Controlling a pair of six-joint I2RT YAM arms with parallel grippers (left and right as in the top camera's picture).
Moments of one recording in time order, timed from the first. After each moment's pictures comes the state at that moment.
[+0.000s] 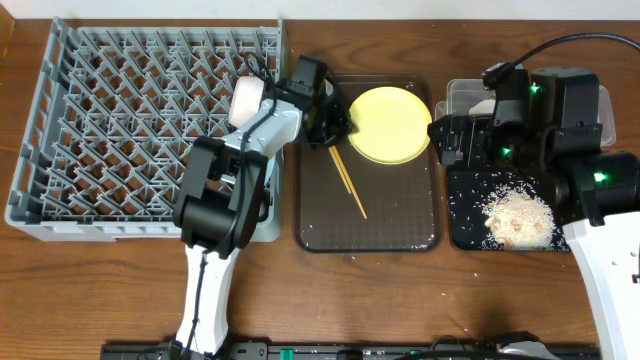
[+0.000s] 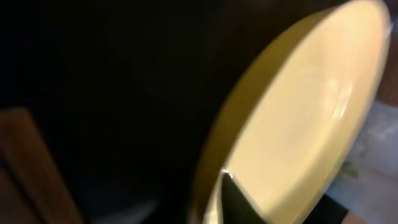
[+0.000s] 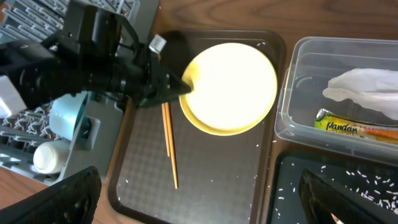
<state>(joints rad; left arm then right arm) -0.36 2.31 1.63 -0.44 0.55 -0.84 0.16 1.28 1.40 -0.94 -0.28 0.18</state>
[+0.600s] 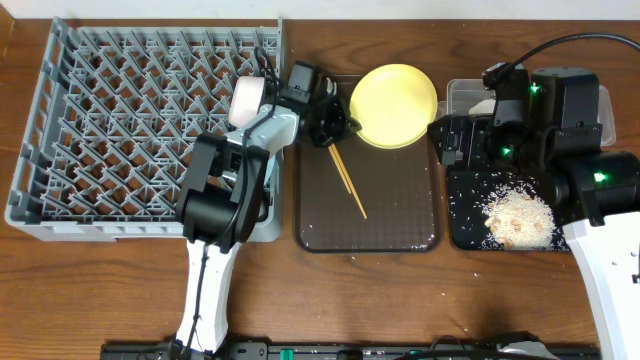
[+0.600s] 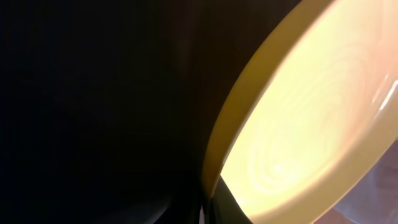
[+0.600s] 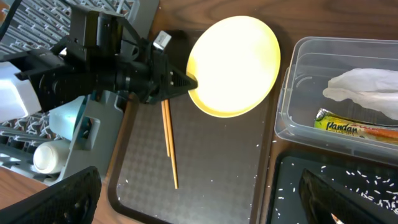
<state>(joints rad) -0.33 2.34 1.59 -0.23 0.68 -0.85 0.16 1.28 1.40 -0.94 -0.28 0.18</state>
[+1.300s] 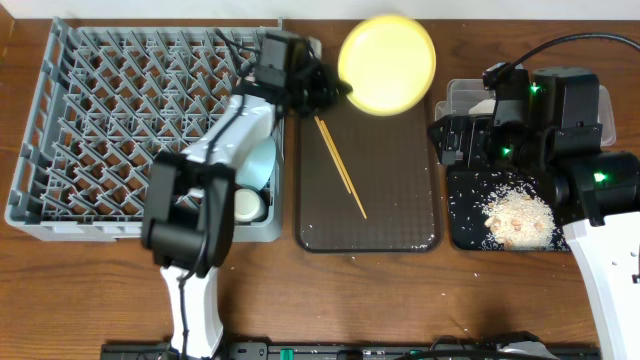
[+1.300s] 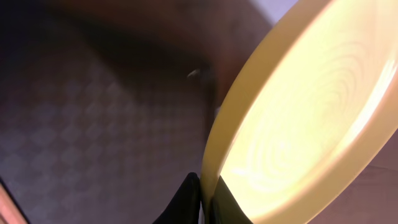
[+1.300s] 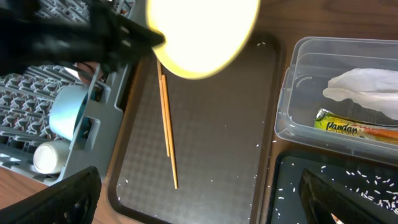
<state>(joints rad) -0.26 2.09 1.56 -0.18 0.68 -0.82 0.16 1.28 1.40 -0.94 -0.28 0.18</state>
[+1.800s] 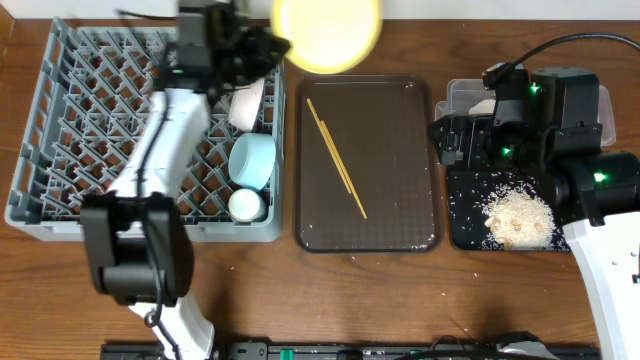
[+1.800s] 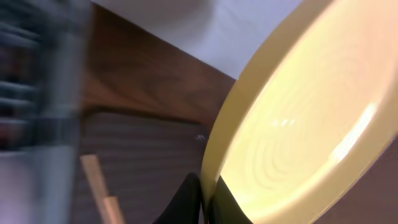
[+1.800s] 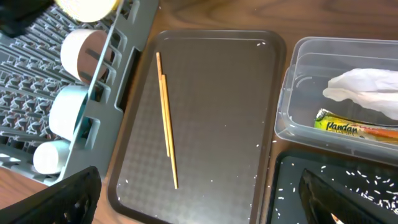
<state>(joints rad) -0.02 1.90 1.56 -0.29 0.66 -0.67 0.16 1.28 1.40 -0.94 -0.28 0.18</state>
